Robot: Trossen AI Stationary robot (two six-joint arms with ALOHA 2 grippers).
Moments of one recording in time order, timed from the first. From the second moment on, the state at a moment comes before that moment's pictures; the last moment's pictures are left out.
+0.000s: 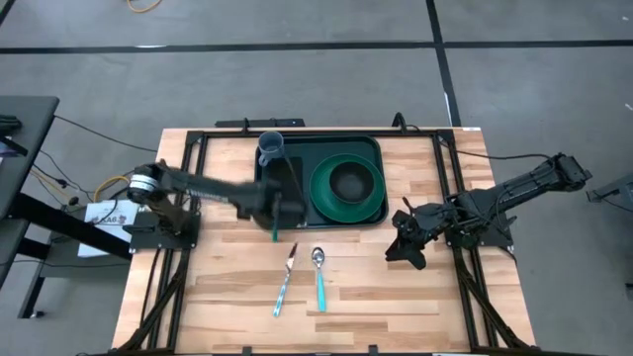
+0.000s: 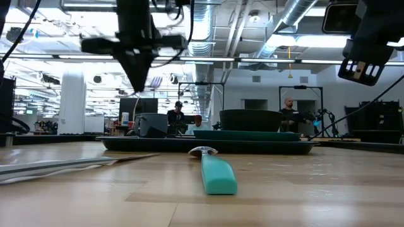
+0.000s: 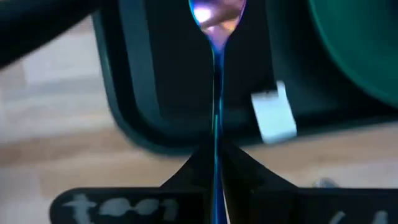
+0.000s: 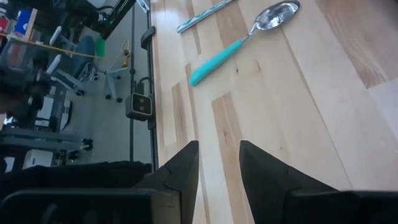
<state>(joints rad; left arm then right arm) -0.05 1.71 1.38 -1.15 -0.27 -1.51 0.31 0.89 0.50 -0.23 -0.21 0.80</state>
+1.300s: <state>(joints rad) 0.35 1.69 1.04 -0.66 -0.08 -1.18 0.31 0.89 0.50 -0.22 -0.21 0.82</state>
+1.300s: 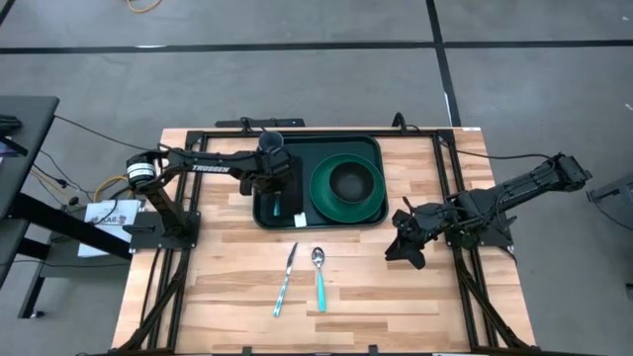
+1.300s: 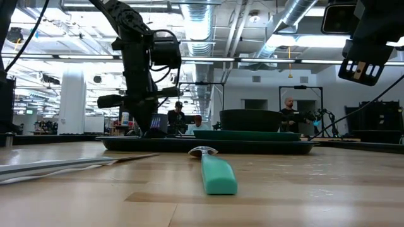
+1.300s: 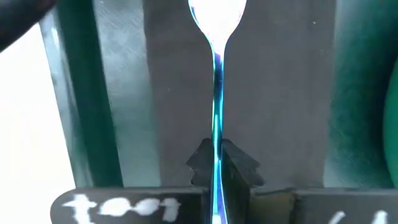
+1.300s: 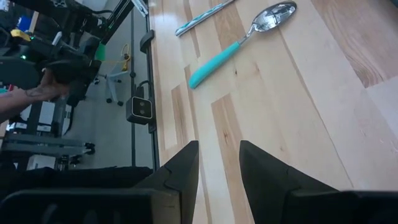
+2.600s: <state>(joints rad) -0.01 1.68 1.35 -0.66 -0.06 -1.25 0.31 0.89 0.50 -0.22 -0.21 0.83</state>
